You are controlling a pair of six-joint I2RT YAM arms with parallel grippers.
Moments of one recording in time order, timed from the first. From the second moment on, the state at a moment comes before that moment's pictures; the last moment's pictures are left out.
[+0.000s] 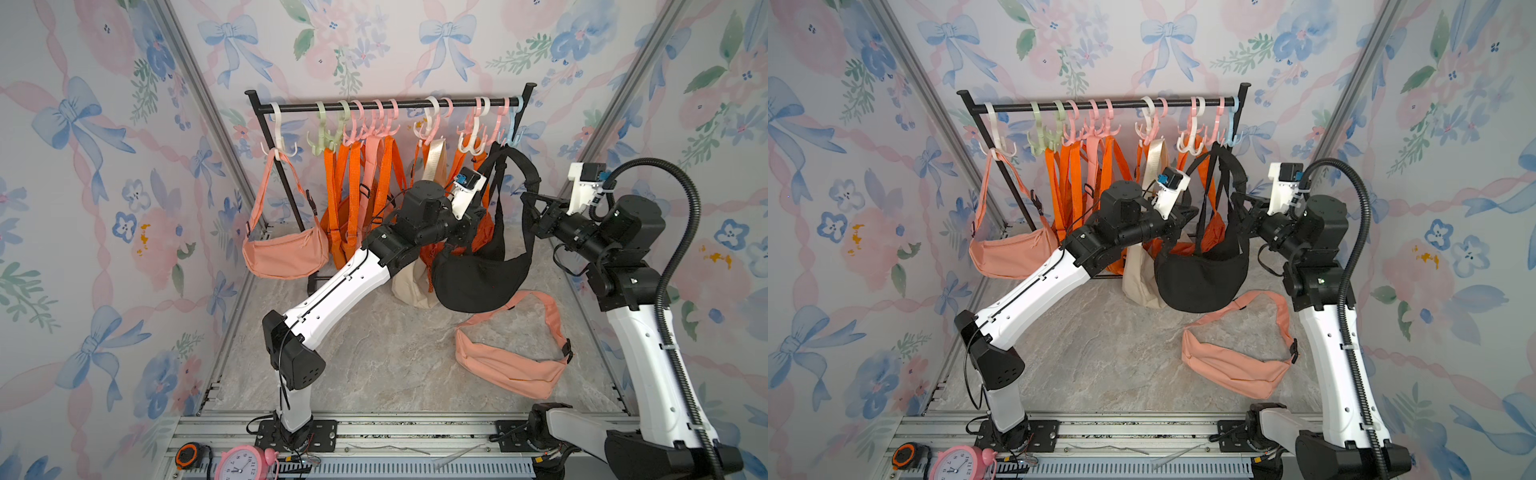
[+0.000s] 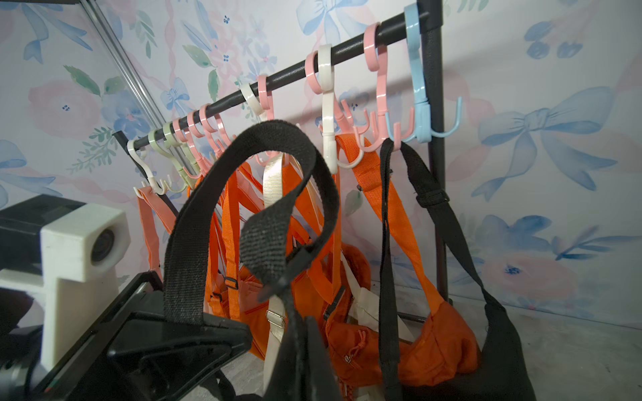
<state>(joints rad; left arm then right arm) -0.84 1.83 2.04 -0.33 0.17 -0.03 0.05 1.13 1.48 -0.35 -0.46 0.32</state>
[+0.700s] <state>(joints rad) -1.08 1.49 1.44 0.06 -0.11 0.02 0.05 0.68 1.37 -0.71 -0.15 0.26</state>
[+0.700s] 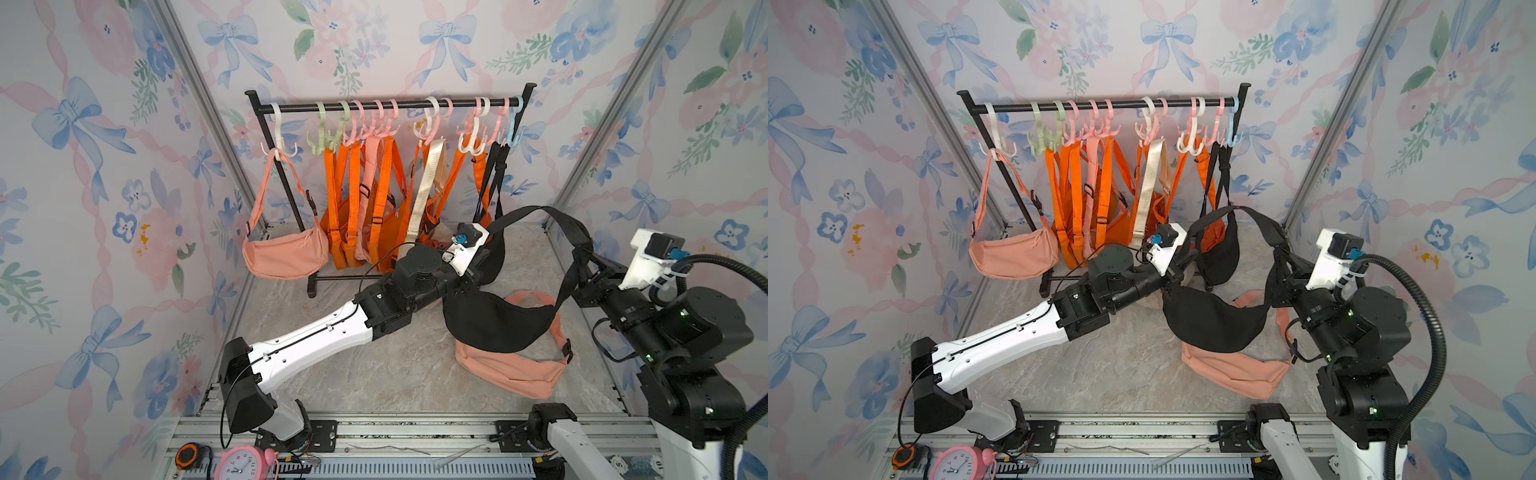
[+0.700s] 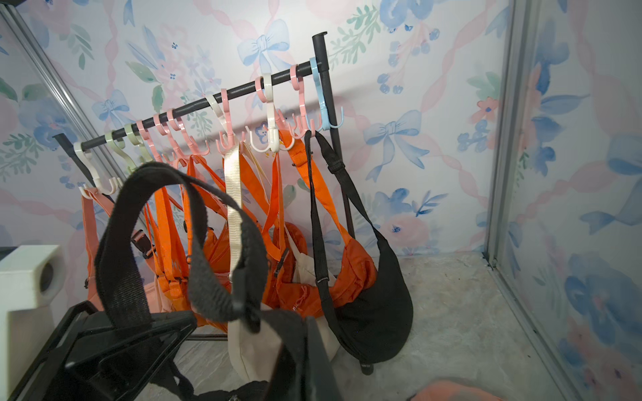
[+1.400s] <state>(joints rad) -1.24 1.52 1.33 0.19 -0.15 -0.01 0.08 0.48 1.23 -0.92 0.25 0.19</state>
